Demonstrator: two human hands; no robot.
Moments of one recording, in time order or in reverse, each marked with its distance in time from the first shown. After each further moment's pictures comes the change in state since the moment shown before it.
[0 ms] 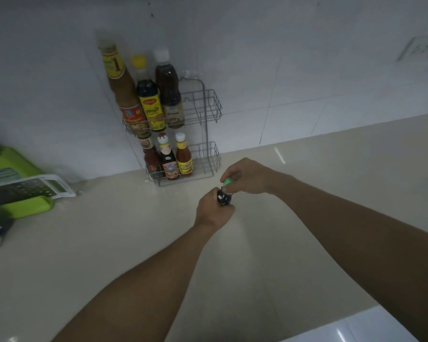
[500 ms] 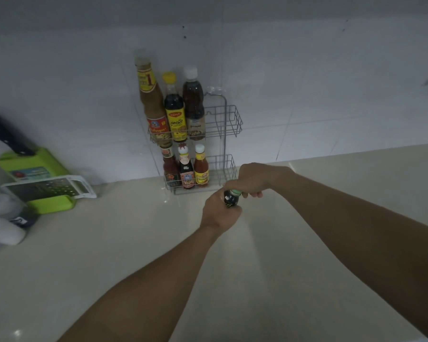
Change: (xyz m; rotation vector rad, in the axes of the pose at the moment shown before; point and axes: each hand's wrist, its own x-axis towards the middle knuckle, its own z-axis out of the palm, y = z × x) left_hand 0.004 0.020 -0.031 -0.056 0.050 0.038; right_hand 0.025 -0.058 -0.011 -0.570 -0.171 0.162
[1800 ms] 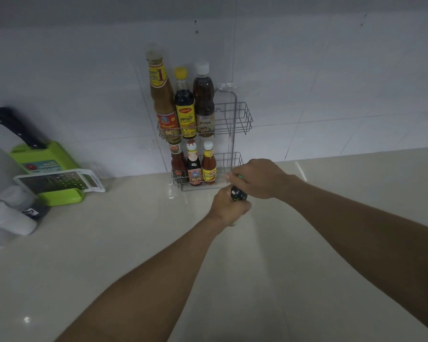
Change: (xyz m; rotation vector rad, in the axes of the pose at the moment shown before) left_hand 0.003 0.010 -0.010 -0.116 -0.113 -0.044; right_hand 0.010 0.006 0.022 -0.305 0.497 -0.486
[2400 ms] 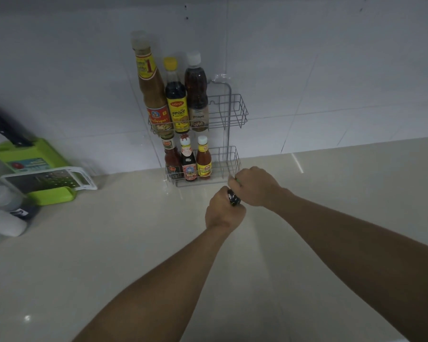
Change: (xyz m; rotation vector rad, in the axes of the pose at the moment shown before) left_hand 0.000 -0.021 0.021 0.208 0.175 -0.039; right_hand -0.005 -0.003 0.045 0.162 -0.064 0.402
